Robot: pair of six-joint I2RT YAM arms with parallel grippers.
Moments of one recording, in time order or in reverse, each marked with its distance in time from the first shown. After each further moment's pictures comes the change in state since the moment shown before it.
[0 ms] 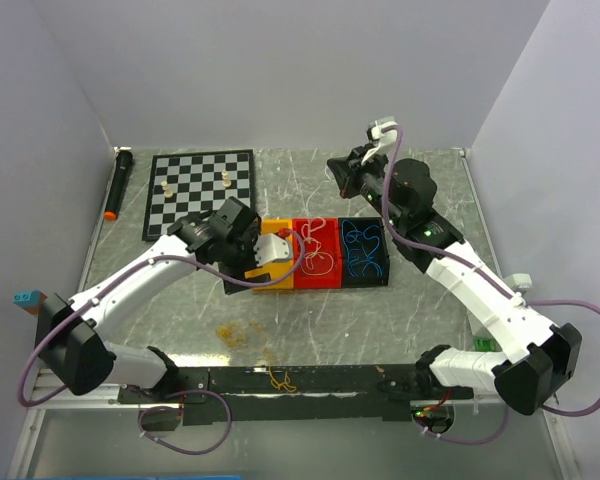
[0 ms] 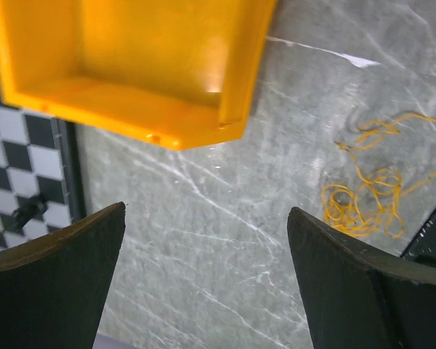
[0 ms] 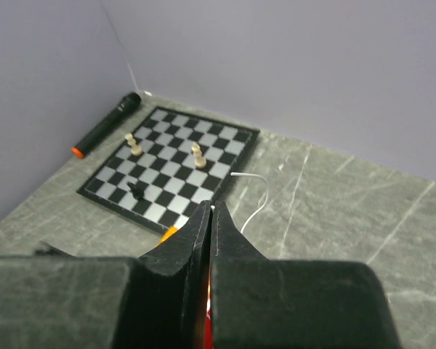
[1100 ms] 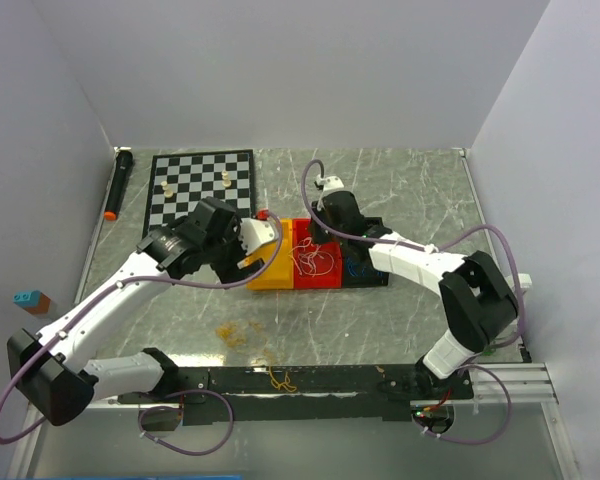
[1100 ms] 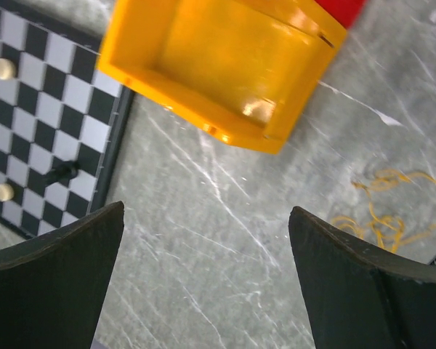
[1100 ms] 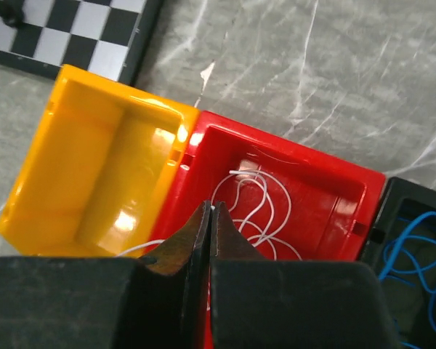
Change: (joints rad) left arm 0.039 -0.177 -0.051 0.137 -0.084 -0.190; right arm 0.060 0.378 -0.200 0.019 0.071 0.135
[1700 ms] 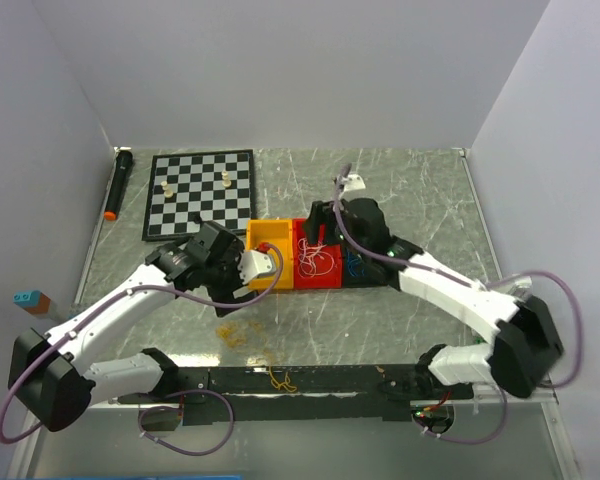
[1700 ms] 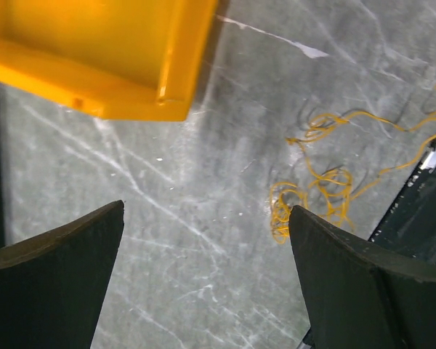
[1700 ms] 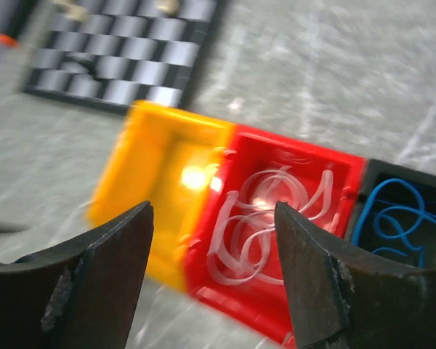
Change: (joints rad) left arm 0.008 -0.048 -0.217 -0.020 0.170 0.073; right arm 0.041 -0.229 -0.066 -0.039 0.068 0.085
